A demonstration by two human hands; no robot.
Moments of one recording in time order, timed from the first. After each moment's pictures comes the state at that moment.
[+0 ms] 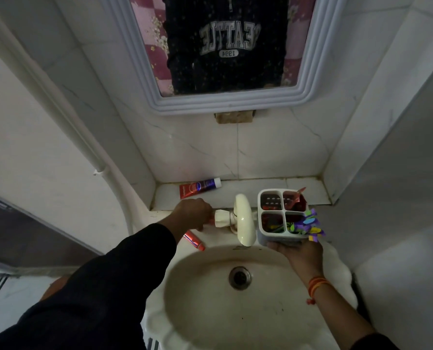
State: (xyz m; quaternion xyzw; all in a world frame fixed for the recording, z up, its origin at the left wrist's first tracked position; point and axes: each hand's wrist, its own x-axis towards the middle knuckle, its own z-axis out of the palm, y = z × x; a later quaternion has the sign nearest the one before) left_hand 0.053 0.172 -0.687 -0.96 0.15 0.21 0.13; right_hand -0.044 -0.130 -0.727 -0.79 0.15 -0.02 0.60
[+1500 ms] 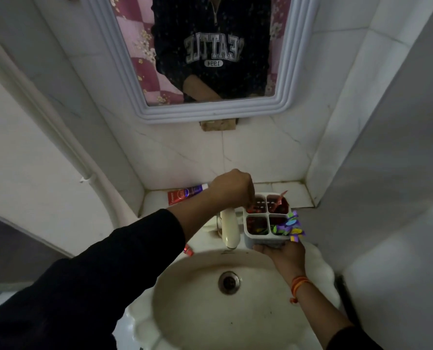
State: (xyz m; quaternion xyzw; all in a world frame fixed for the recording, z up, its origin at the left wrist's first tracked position) left_hand 0.058 0.038 -0.556 -0.97 0.18 0.13 -0.10; right_hand -0.044 -0.127 -0.725 -0.77 0.17 -0.01 0.62
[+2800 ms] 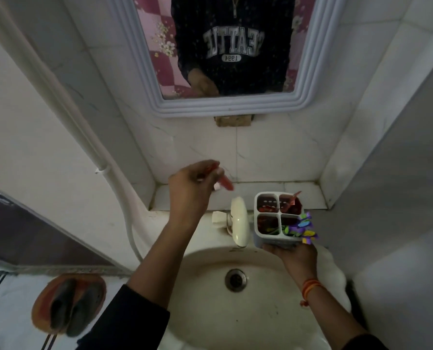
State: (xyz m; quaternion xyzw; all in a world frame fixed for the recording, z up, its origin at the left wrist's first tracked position) left_hand -0.024 0.104 -0.531 -0.83 -0.08 -0.18 -0.51; right_hand -0.041 -0.136 -0.735 -0.80 0.15 0.05 0.57
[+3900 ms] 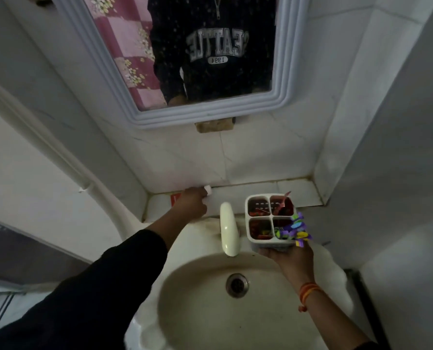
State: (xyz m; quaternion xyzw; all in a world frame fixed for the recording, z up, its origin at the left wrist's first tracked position) left_hand 0.066 0.130 -0.628 -0.98 -0.05 0.14 -0.15; right_hand -0.043 -0.130 -0.724 -0.77 0.13 -0.03 0.62
